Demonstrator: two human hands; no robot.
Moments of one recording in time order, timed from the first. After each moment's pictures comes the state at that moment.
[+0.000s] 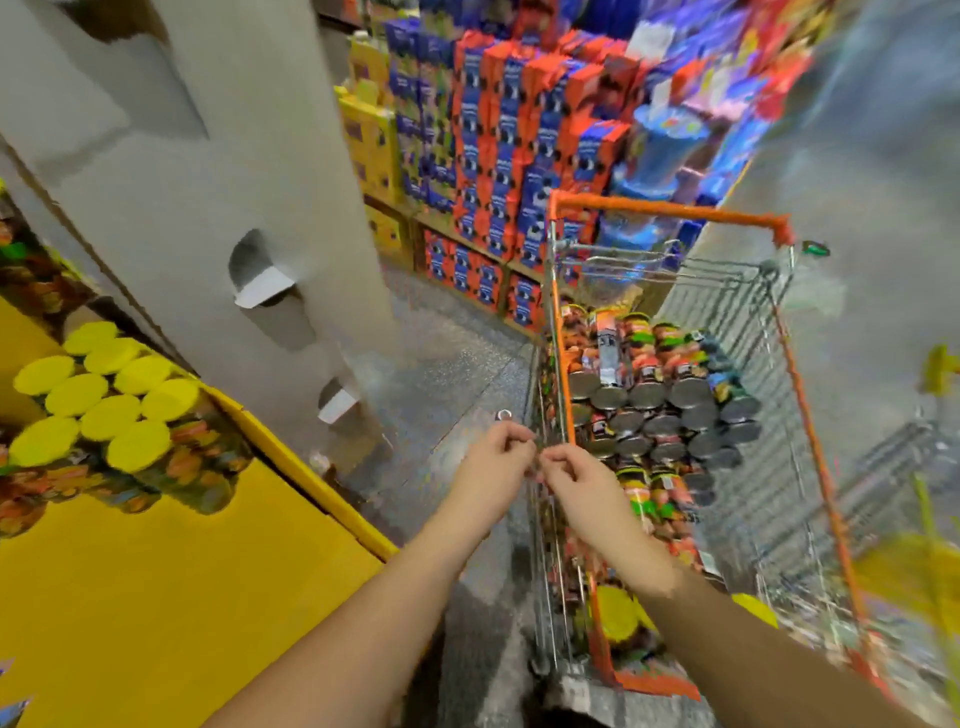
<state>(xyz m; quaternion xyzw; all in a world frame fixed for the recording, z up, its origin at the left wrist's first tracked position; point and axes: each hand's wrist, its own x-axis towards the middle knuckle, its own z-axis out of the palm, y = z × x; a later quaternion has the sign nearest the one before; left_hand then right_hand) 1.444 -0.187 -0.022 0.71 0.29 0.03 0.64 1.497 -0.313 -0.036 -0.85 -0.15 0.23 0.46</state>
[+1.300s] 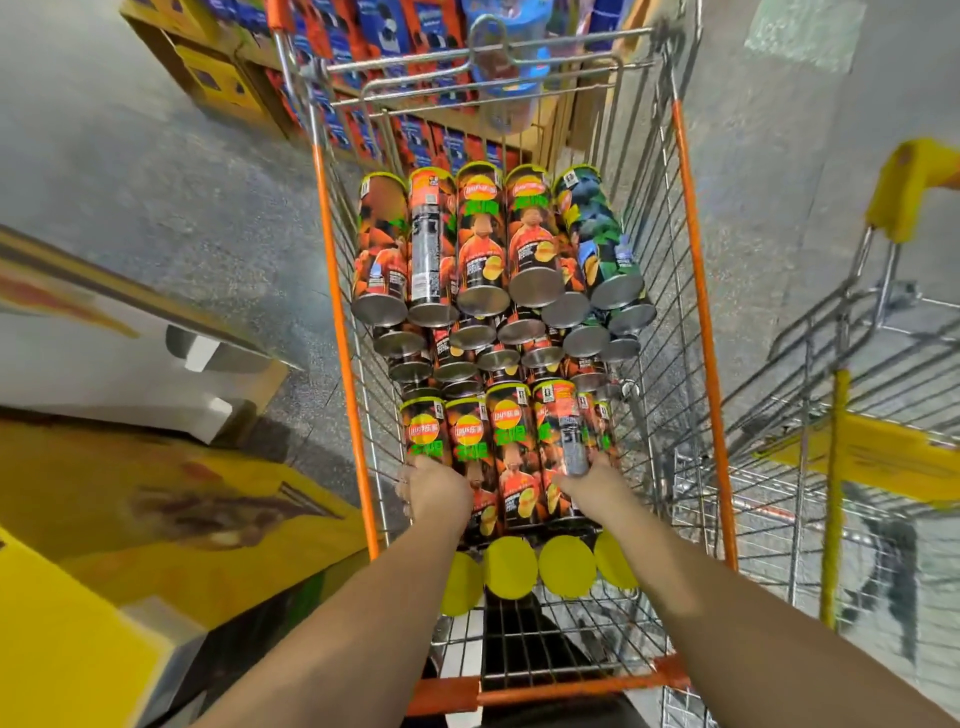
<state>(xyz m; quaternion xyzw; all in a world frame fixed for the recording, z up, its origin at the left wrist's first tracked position) 1.603 -0.367 -0.239 0.71 0.59 -0.28 0.28 1.666 -0.556 -0.267 -0.84 0.14 0.45 0.28</state>
